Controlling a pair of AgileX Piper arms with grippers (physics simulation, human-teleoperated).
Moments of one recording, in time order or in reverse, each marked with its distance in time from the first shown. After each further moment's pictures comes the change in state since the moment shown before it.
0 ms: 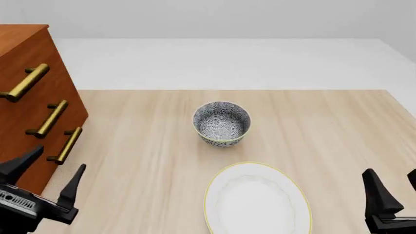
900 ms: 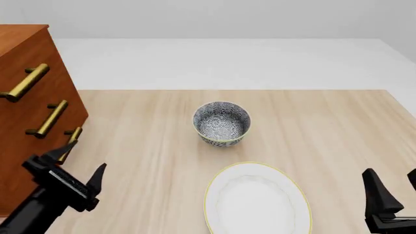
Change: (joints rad) left arm 0.015 0.693 0.019 -0.584 0.341; right arm 0.000 0.004 -0.001 -0.003 0.000
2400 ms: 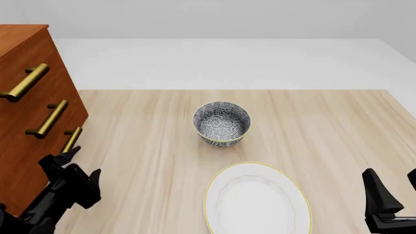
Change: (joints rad) left arm 0.153 0.536 -0.059 -0.350 0.247; right arm 0.000 0.000 0.000 0.000 0.000
